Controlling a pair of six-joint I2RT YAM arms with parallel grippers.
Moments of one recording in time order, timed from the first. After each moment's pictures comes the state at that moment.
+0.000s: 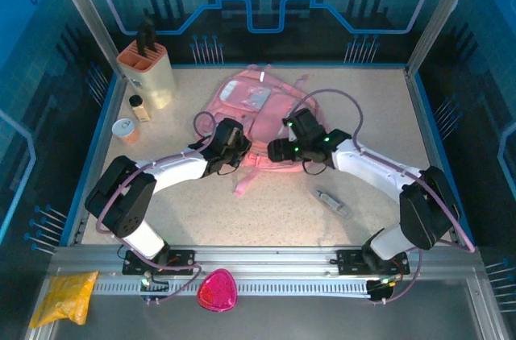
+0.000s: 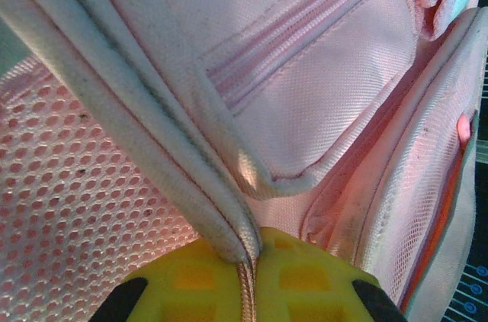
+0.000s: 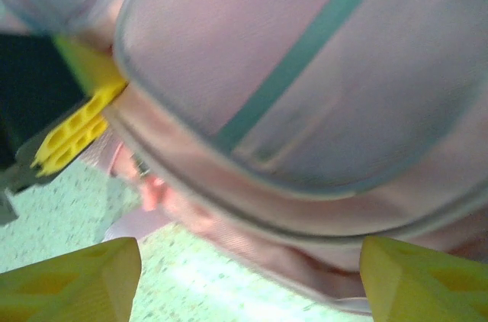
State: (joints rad) left arm -0.57 1.61 0.87 -0.02 -0.05 -1.45; right arm 0.67 1.51 1.05 -0.48 -0.04 0.50
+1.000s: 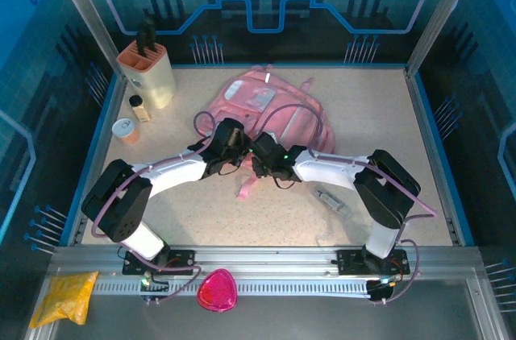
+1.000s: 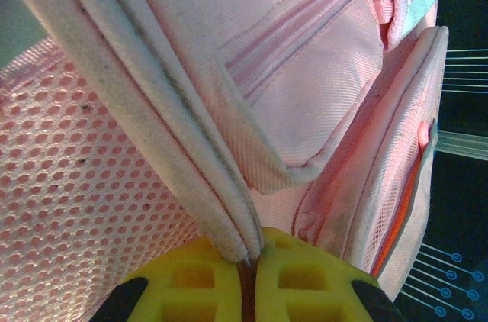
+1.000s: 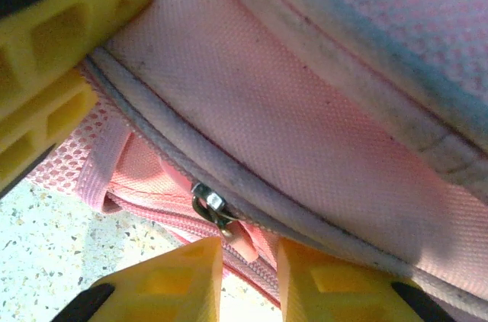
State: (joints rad) left arm -0.59 1.58 0.87 -0.01 -0.06 -1.47; right arm 0.88 1.76 1.11 -0.35 0.23 0.60
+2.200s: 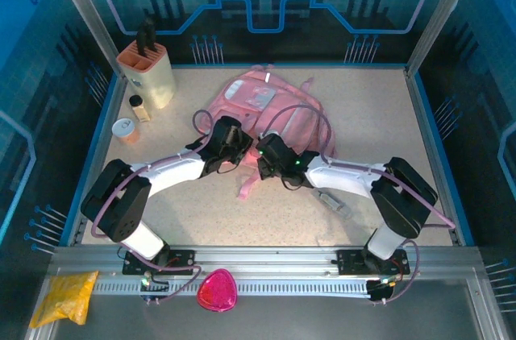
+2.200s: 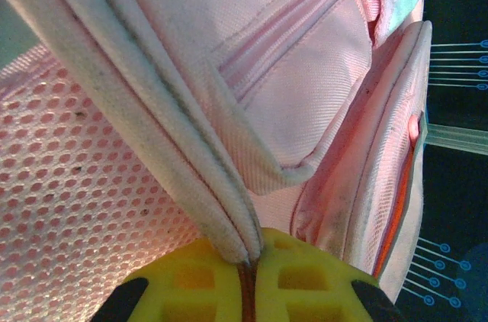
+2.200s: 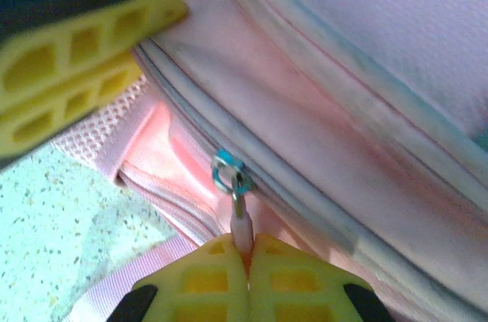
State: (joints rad) left arm -0.55 1.57 0.87 0.01 -0.02 -1.45; right arm 0.87 1.63 0.98 -0.24 0.25 0.47
